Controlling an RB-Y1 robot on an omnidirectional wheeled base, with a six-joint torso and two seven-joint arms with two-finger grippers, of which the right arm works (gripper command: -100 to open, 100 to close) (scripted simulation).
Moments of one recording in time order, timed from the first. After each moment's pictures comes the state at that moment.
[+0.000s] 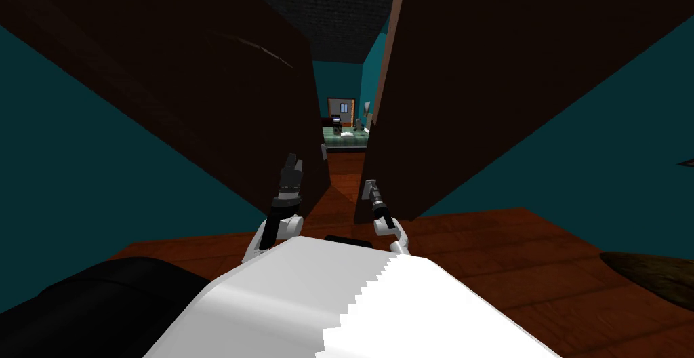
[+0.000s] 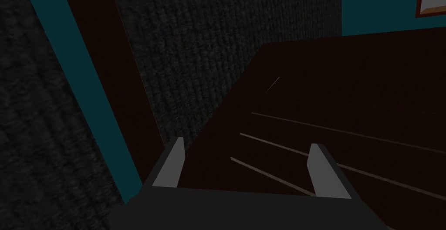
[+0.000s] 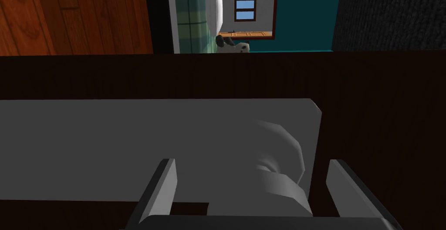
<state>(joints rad) 0.01 -0.07 0.20 -1.31 -0.01 -0.29 -0.07</state>
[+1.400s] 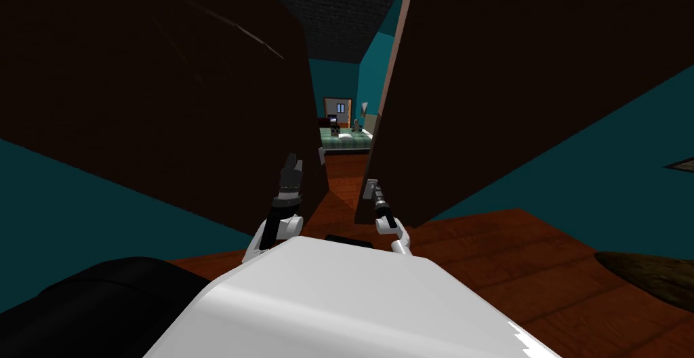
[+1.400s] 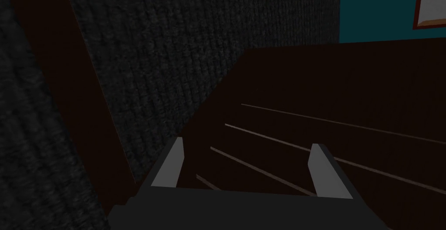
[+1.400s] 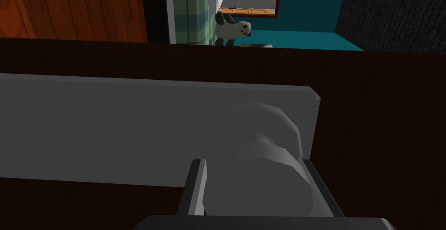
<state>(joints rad) 0.00 -0.07 0.15 -1.29 0.00 -0.29 -0.03</state>
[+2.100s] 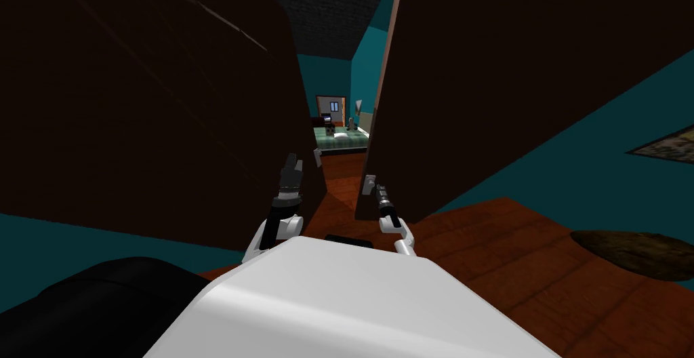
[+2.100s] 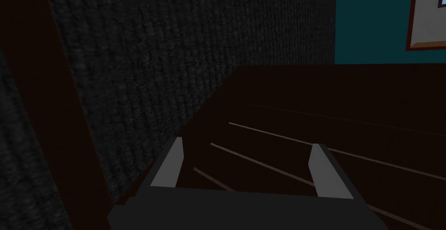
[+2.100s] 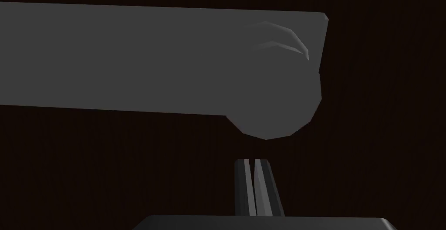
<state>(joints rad) -0.01 -0.08 0.09 -1.29 -0.01 -0.28 -0.02</state>
